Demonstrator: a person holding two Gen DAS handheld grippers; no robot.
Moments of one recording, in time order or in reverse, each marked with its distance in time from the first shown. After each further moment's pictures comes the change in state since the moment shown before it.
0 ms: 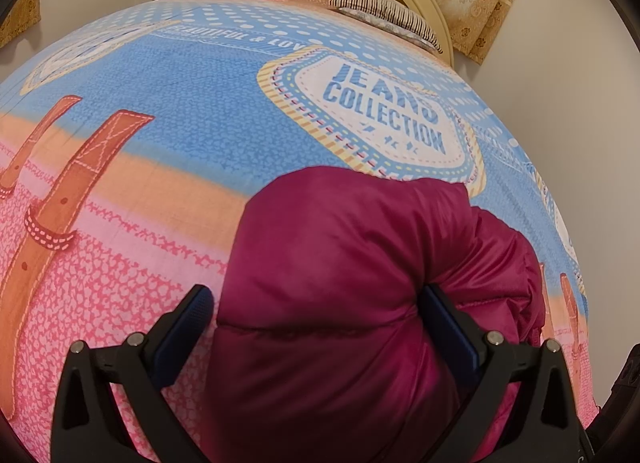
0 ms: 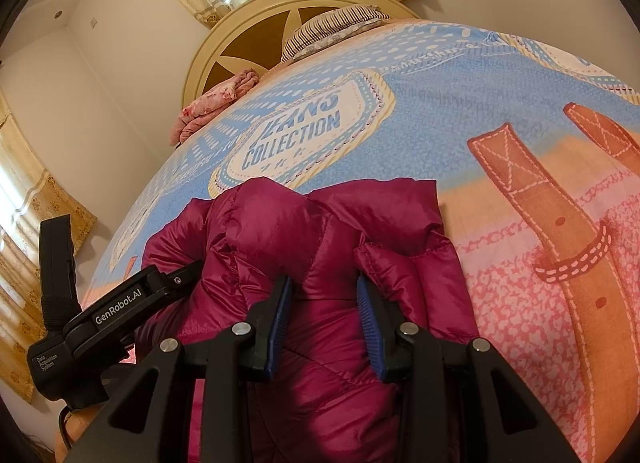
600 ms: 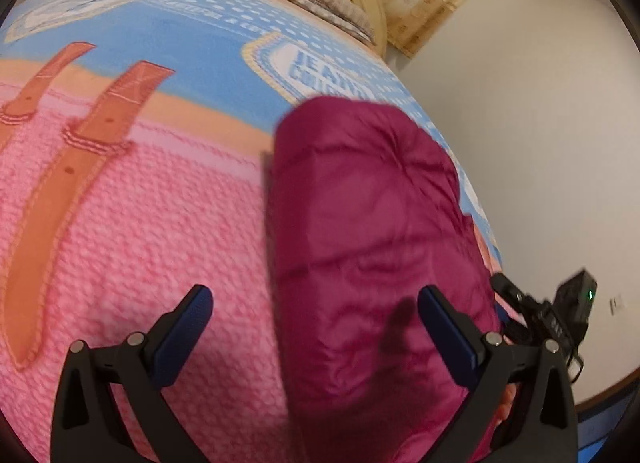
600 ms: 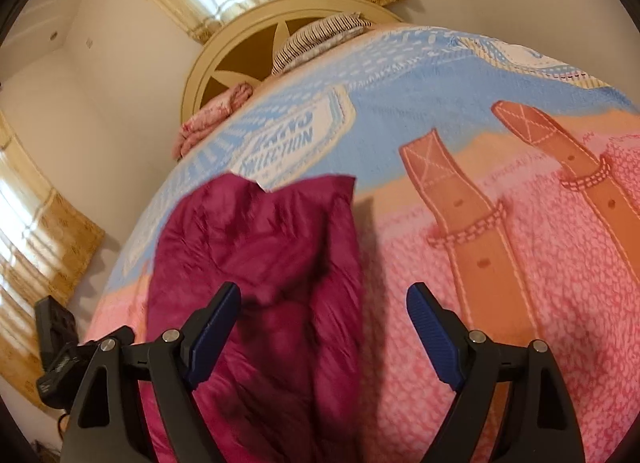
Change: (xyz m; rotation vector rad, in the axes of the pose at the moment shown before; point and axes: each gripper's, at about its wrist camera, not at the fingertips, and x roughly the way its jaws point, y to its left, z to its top) left arm -0.069 0.066 -0.050 0.030 0.092 -0.346; right arm -0.070 -0.040 -0.015 0.053 0.008 0.021
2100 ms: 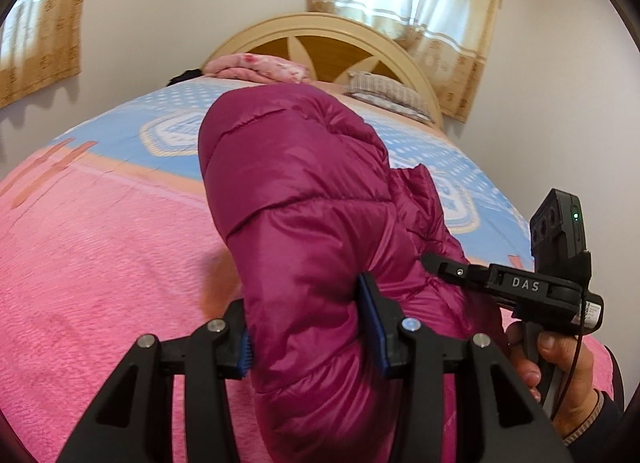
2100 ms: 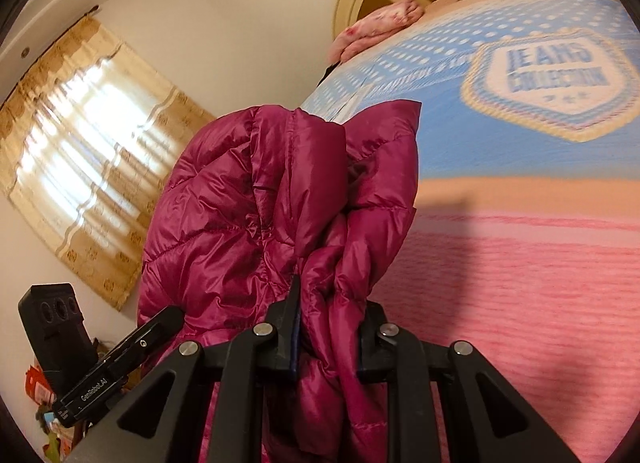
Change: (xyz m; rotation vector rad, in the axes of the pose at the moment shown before) left arm -0.168 0.073 -0.006 0.100 -0.356 0.353; right arm 0.114 0.264 -0.053 -0.240 0.293 0.477
